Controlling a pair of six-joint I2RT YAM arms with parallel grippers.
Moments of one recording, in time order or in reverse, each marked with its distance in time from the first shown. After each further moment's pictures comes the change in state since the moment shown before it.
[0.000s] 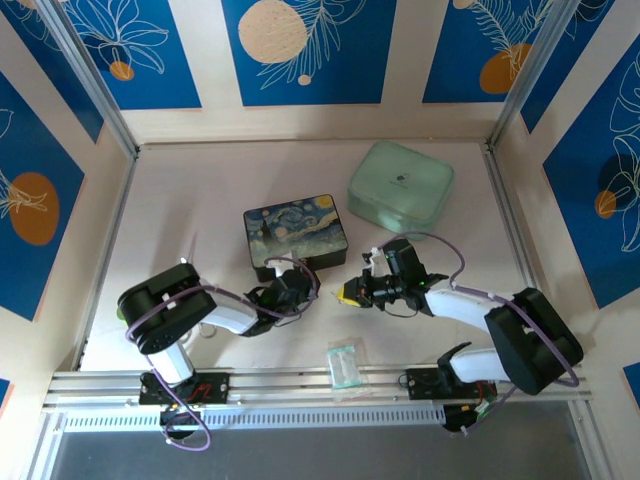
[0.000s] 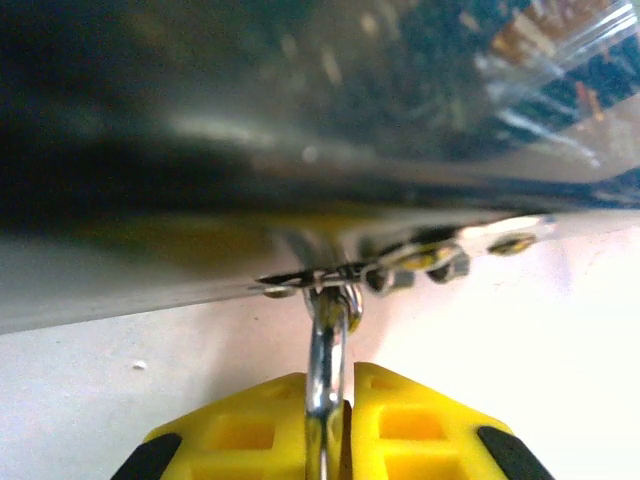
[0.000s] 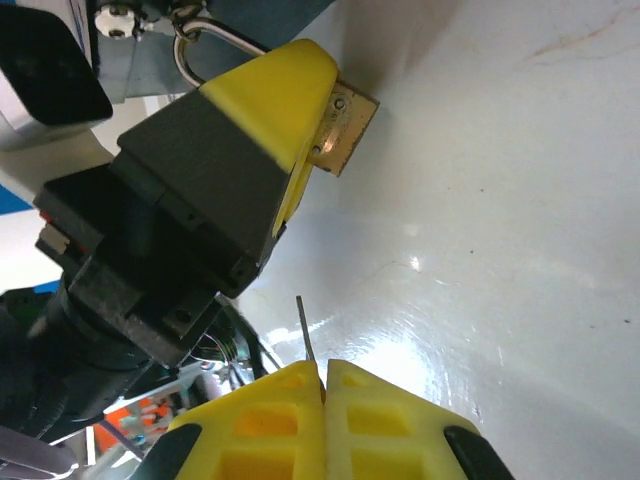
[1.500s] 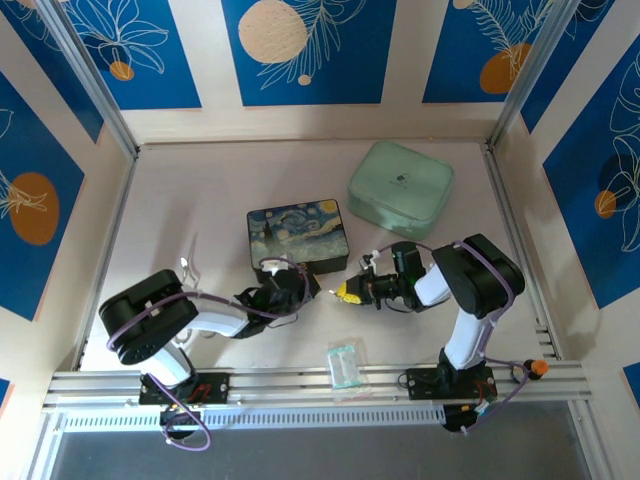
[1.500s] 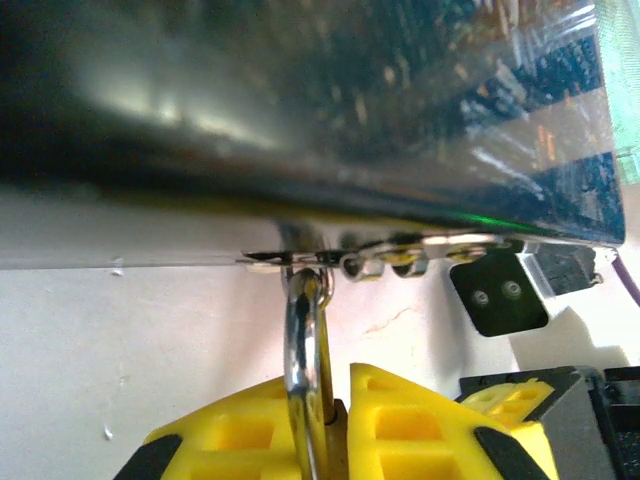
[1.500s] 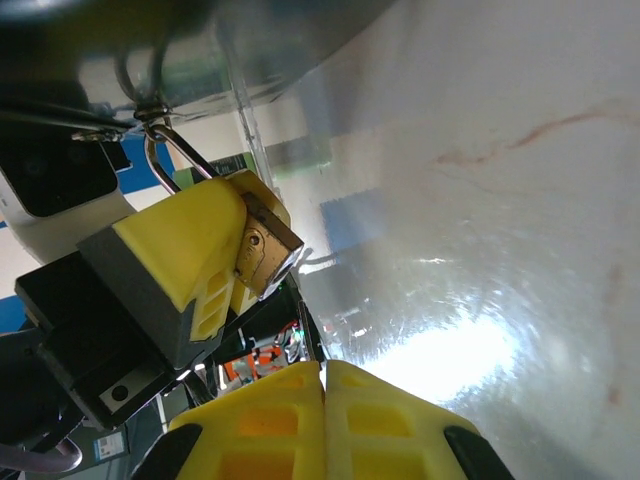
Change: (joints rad) left arm 0.002 -0.108 -0.039 -0.053 0.111 -0.122; right arm -0.134 0.479 -0.053 0.649 -0.330 0.152
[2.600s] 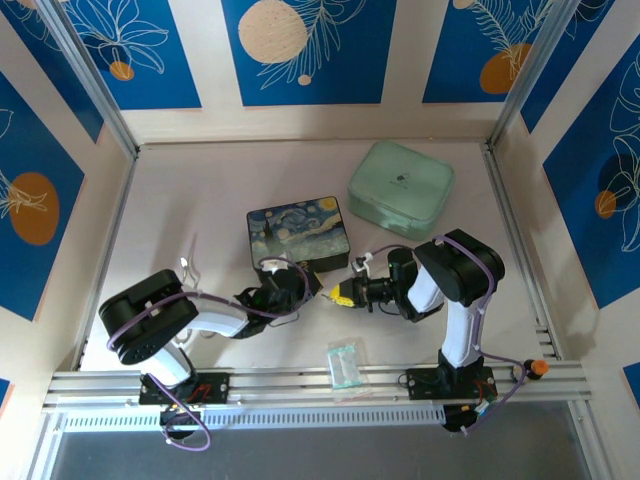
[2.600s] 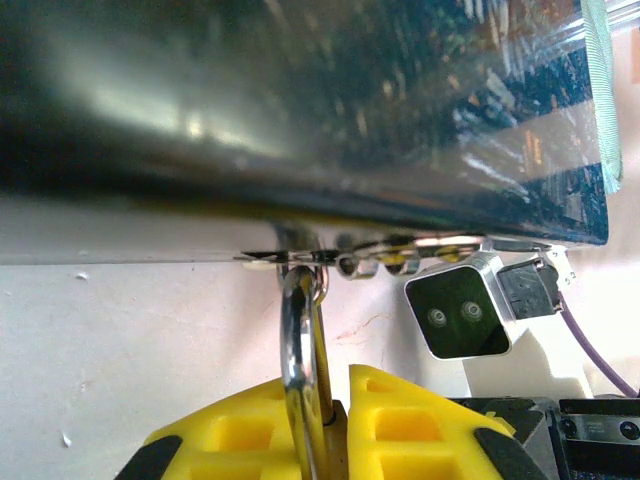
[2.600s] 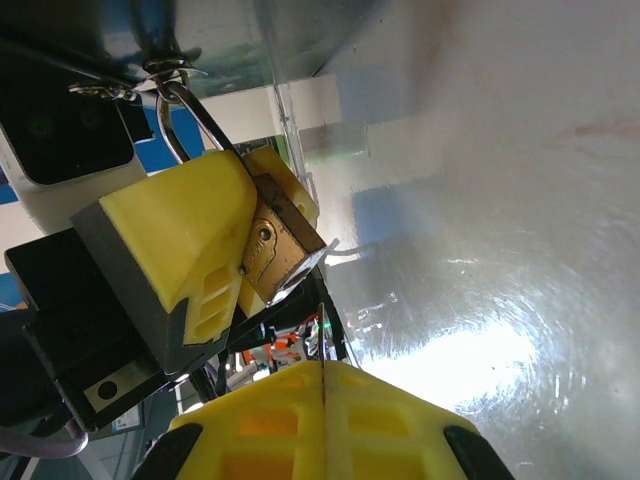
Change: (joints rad) left arm 0.001 0.000 -0.002 0.033 0.006 -0.035; right arm 0.057 0.125 -0.046 0.396 0.008 0.184
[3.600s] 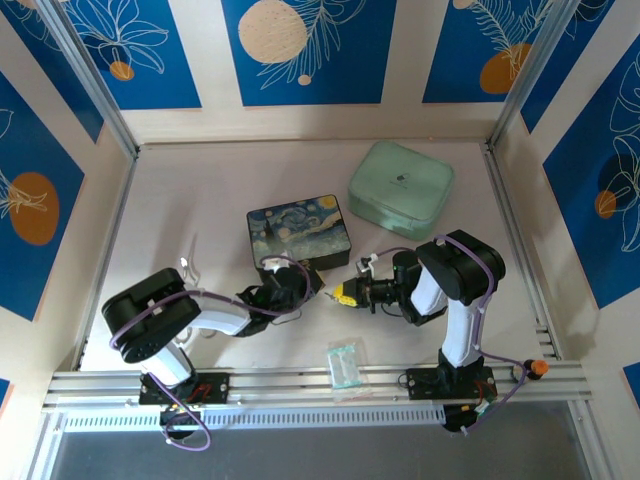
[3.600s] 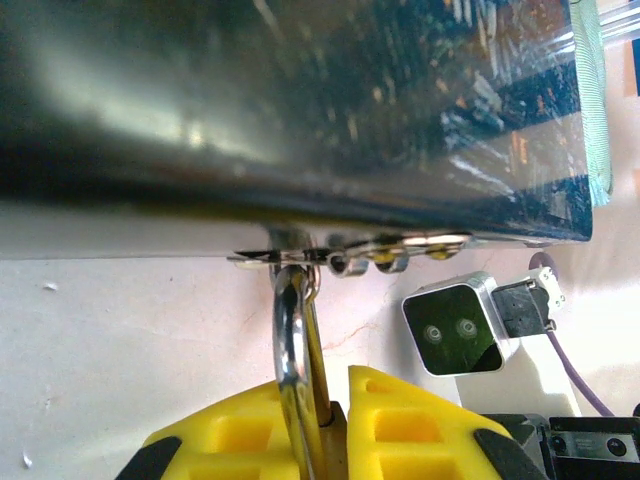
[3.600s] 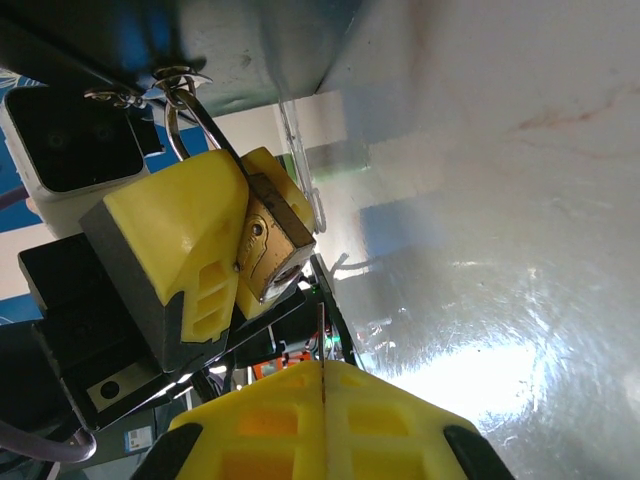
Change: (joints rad) left arm 0.003 0.018 0.023 0.002 0.000 -0.027; right arm -0.024 0.006 -0.041 0.084 0.026 0.059
